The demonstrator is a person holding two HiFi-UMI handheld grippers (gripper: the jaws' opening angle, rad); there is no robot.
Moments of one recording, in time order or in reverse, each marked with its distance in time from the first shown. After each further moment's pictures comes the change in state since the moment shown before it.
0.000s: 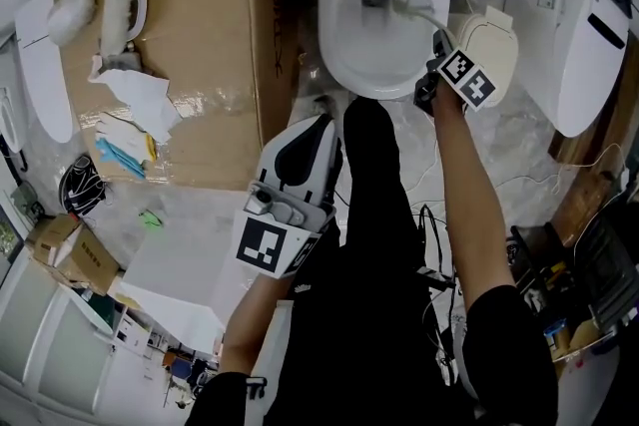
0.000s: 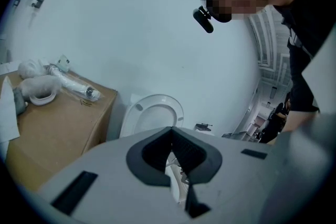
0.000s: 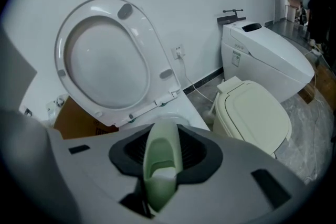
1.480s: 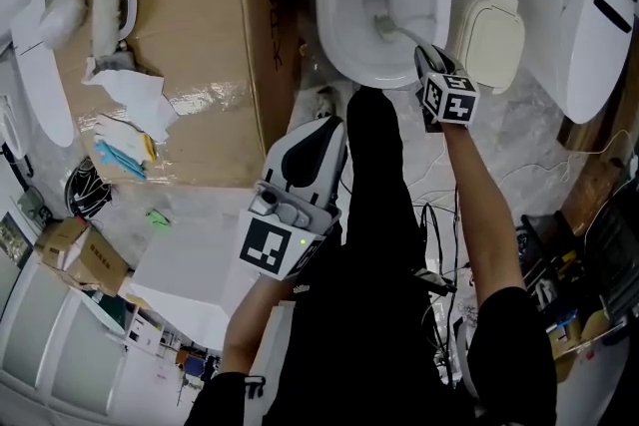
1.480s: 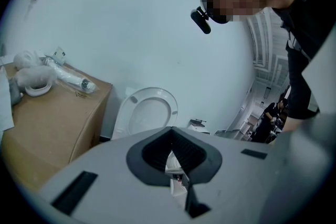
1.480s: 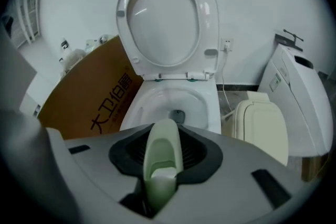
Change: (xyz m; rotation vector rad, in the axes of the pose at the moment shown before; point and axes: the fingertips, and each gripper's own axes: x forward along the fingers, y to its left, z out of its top) left arm -0.005 -0.011 -0.027 -0.010 0.042 -0.062; right arm -0.019 0.012 -0.093 -0.566 0.183 0.170
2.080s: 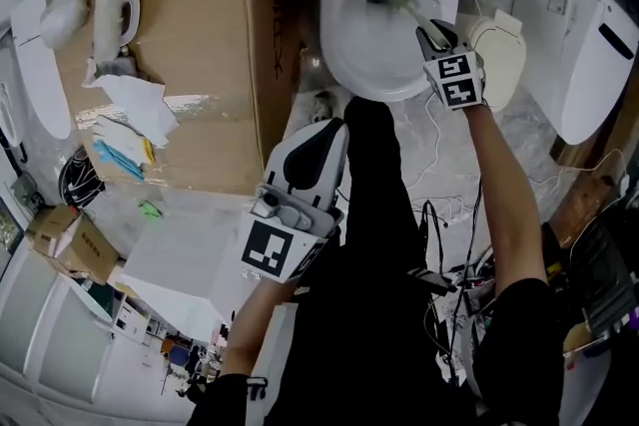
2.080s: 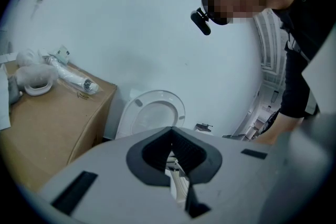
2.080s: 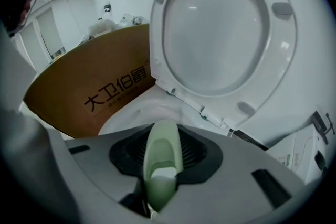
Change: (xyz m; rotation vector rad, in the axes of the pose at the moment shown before) left arm 0.032 0.019 0.018 -0.041 -0.021 0.057; right arm 0.041 0.003 0.091 -0.557 0.026 0.076
